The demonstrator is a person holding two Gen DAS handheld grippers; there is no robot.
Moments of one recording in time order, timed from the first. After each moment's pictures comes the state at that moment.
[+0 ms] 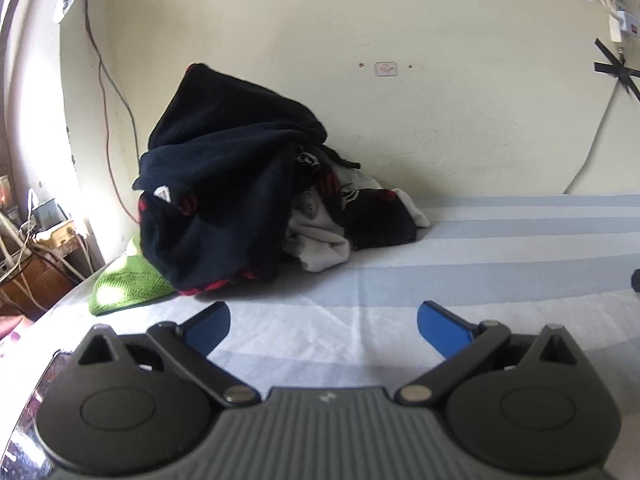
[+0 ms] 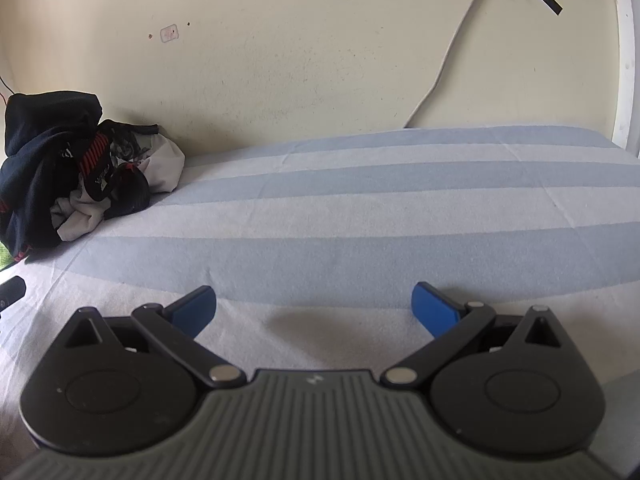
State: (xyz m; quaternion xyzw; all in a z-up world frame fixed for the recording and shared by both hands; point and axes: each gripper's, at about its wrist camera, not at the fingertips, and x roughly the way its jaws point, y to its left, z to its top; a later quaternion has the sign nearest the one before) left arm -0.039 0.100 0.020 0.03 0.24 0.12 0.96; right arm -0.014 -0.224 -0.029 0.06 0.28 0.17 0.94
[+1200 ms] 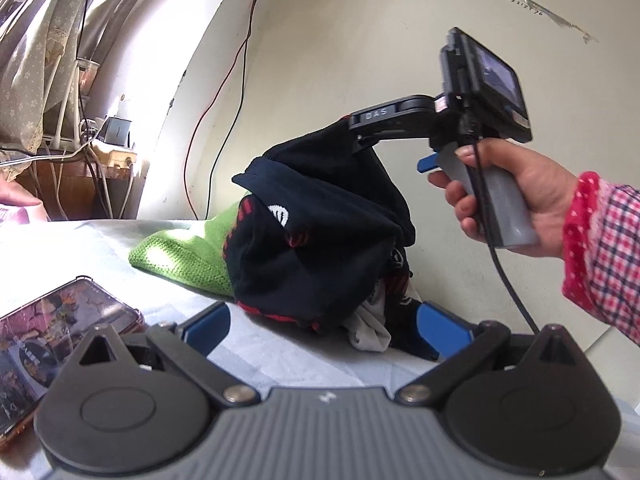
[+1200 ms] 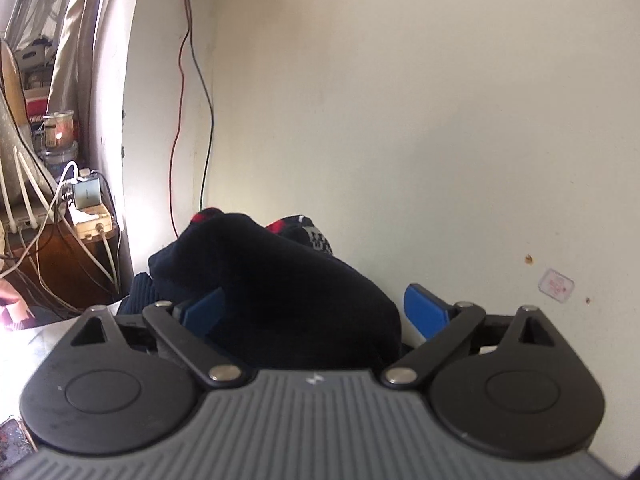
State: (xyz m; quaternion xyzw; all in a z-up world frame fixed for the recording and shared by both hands) left arm -0.091 0.176 0.031 -0.20 0.08 0.16 0.96; right arm 0.076 0.114 0.146 -0.15 0.13 0.39 0.90
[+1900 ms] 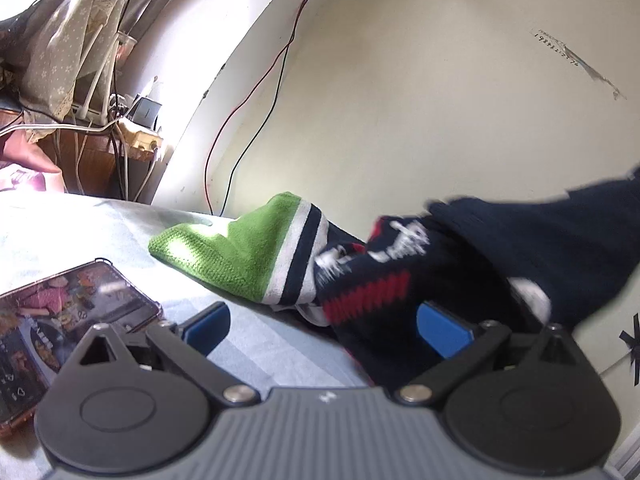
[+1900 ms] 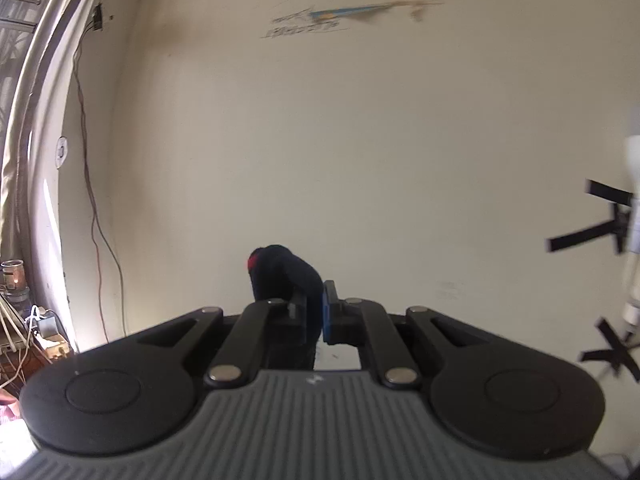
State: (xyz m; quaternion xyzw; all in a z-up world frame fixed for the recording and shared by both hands) left arm -0.105 0.204 0.028 -0.28 0.06 0.16 0.94; right arm 0.006 -0.183 0.275 -0.01 0.02 0.27 0.96
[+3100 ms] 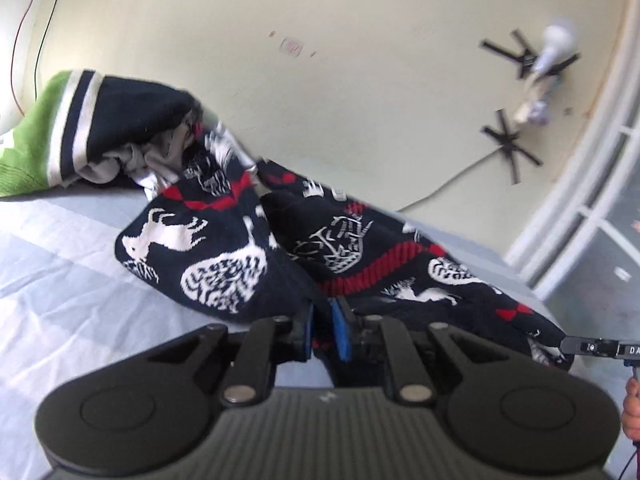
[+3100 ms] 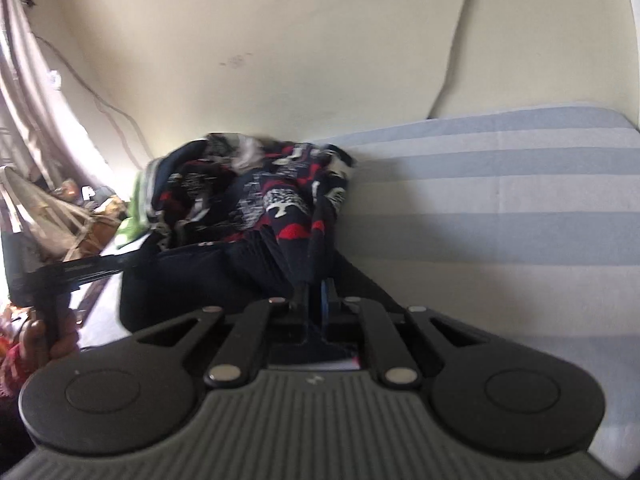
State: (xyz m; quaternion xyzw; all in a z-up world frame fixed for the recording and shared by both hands) left arm -0.088 0.089 0.064 -0.17 0.29 -0.12 0.93; right arm -0.050 -0.393 0.029 0.11 0.33 0.37 0.86
